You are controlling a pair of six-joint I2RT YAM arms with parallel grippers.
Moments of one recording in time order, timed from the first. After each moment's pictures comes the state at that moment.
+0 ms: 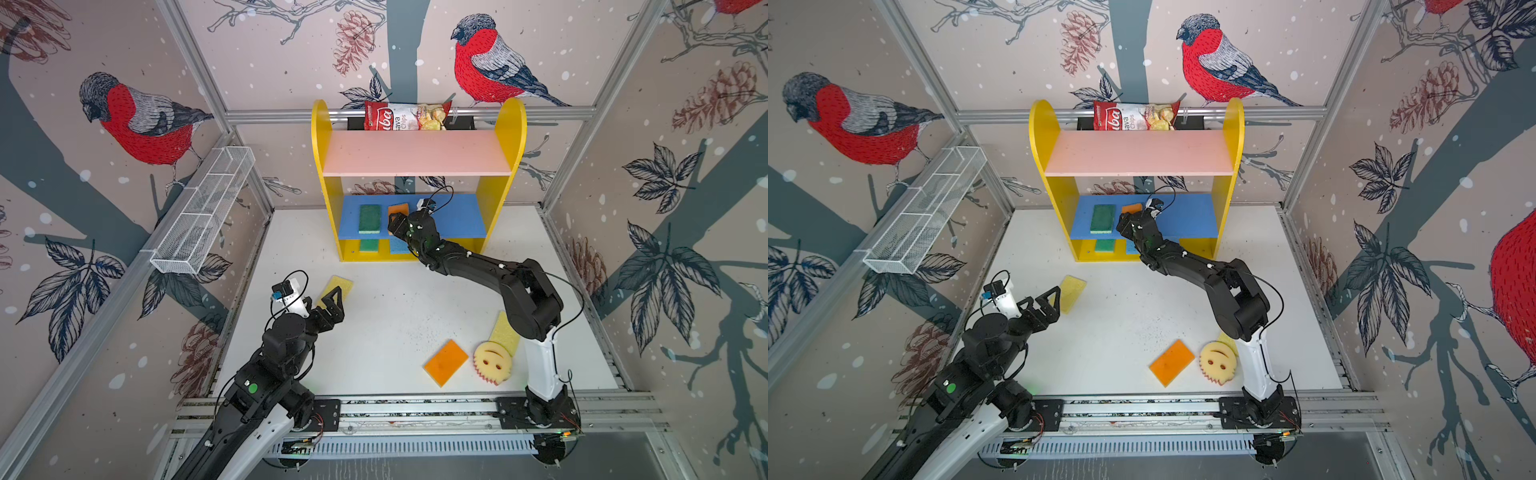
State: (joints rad) left arm -0.56 0.34 0.53 -0.49 -0.34 -0.68; right arm 0.73 2.08 1.54 0.20 0.24 0.85
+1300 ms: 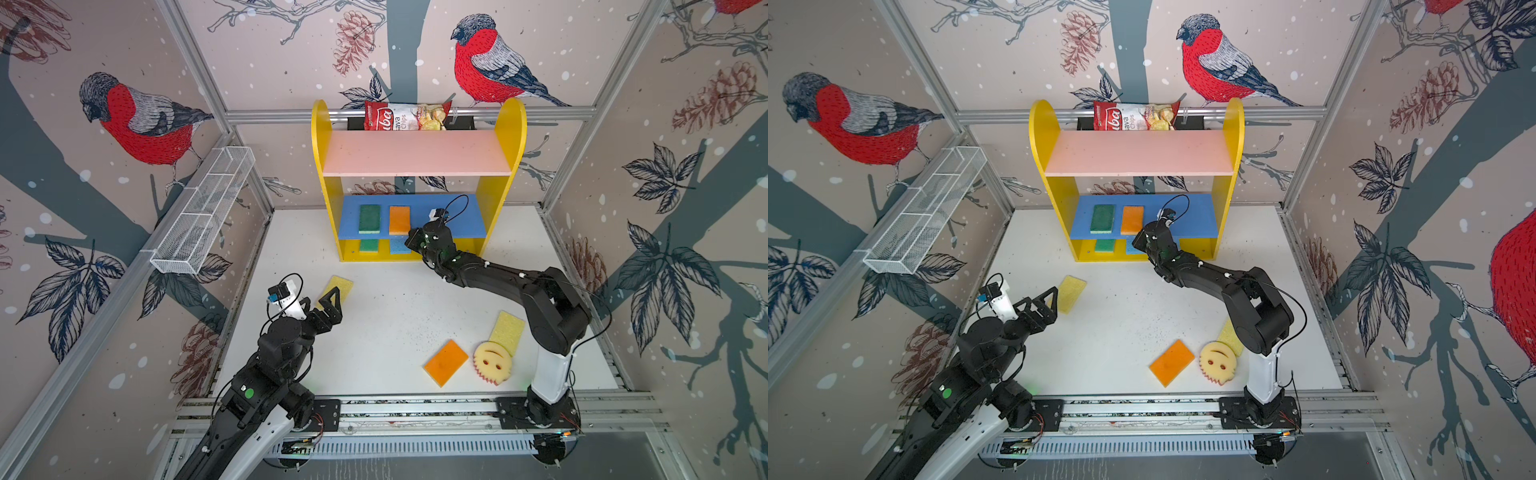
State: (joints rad) left arm -0.56 0.30 0.53 -0.50 -0.34 -0.68; right arm 0.71 1.89 1.26 0.27 0.16 0.84
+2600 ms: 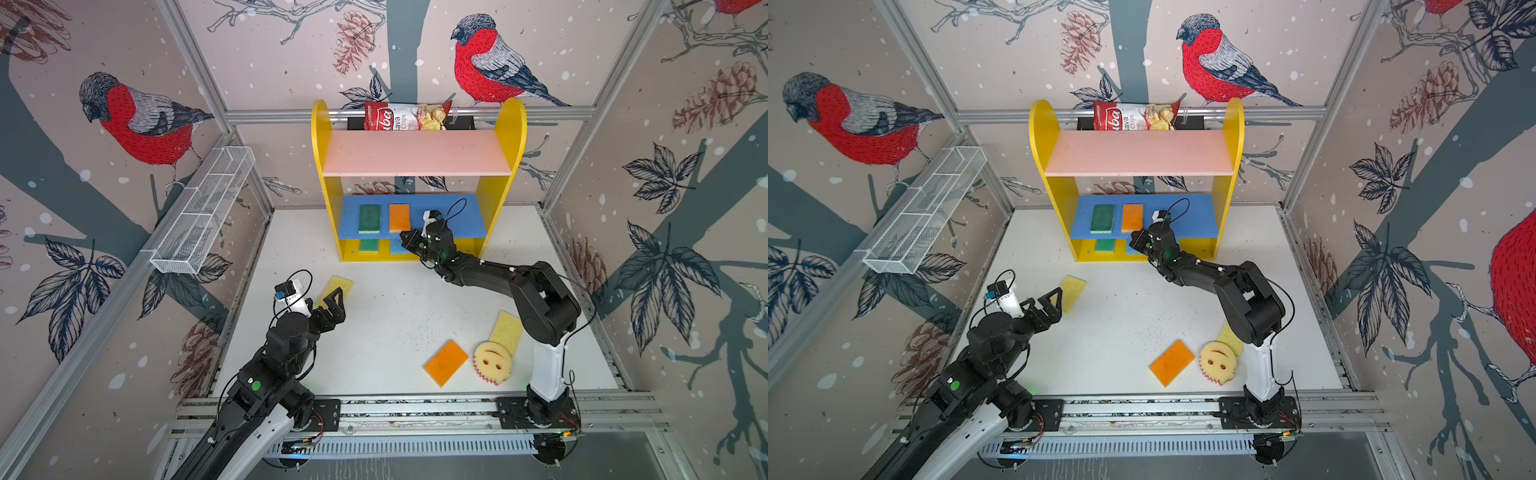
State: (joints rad) left arm -0.56 0.36 0.51 -0.49 -0.34 -0.68; right arm 0.67 1.96 1.25 0.40 -0.07 0.90
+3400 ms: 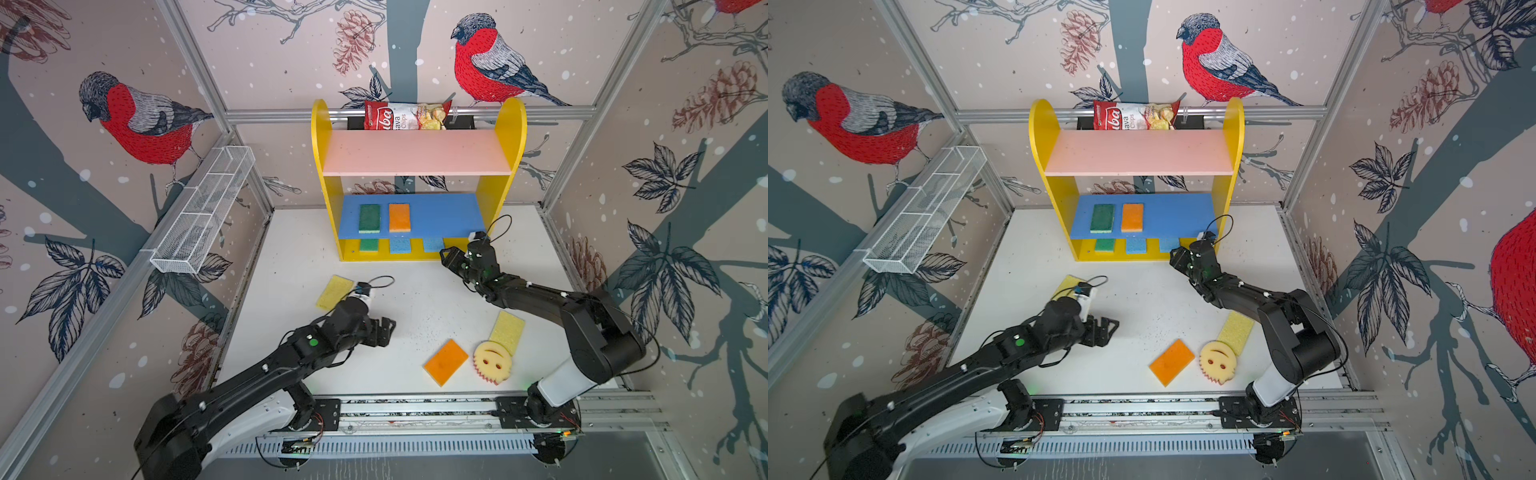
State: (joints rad) left arm -0.89 0.98 0.58 -0.34 -0.03 -0.57; right arm 0.47 1.58 0.79 0.26 -0.02 0.85
